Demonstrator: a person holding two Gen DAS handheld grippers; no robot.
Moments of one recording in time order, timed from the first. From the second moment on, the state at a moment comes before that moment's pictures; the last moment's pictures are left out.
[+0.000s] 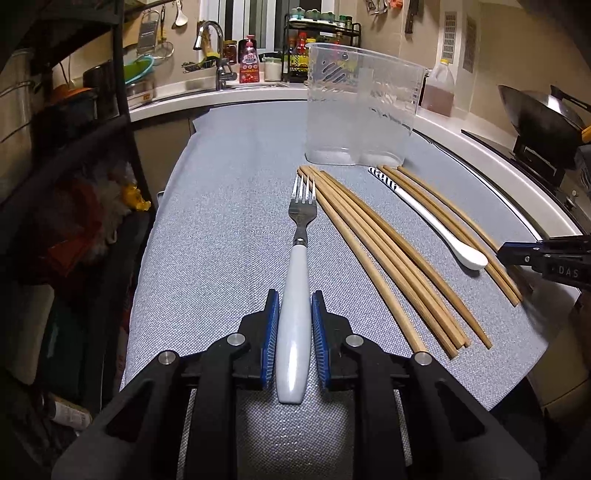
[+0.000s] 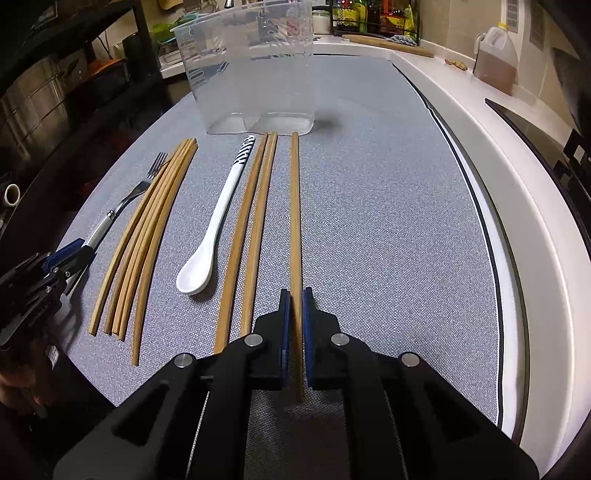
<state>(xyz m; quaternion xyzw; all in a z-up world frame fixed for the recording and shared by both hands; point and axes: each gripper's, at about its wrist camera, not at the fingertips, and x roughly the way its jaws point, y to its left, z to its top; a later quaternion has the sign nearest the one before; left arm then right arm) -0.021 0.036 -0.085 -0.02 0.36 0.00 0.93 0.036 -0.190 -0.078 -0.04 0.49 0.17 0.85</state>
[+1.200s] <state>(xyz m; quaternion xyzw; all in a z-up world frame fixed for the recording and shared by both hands) -0.014 0.018 -0.085 0.01 0.36 0.01 0.93 0.033 -0.187 -0.077 -0.05 0.49 0.19 0.85</state>
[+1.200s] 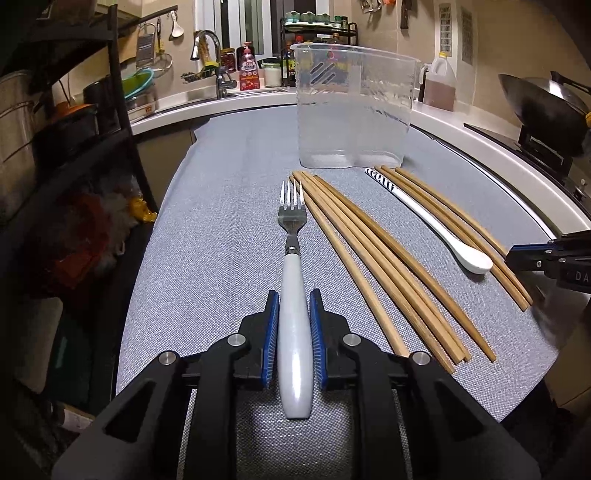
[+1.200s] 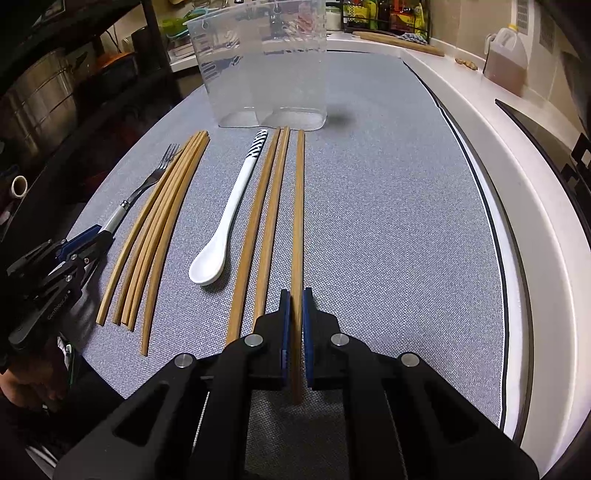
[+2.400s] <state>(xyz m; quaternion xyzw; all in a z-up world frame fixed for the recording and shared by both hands) -0.049 0.053 -0.035 -0.03 0.30 -0.02 0.95 -0.003 -0.171 0.005 -0.05 0.38 0.19 0.90</state>
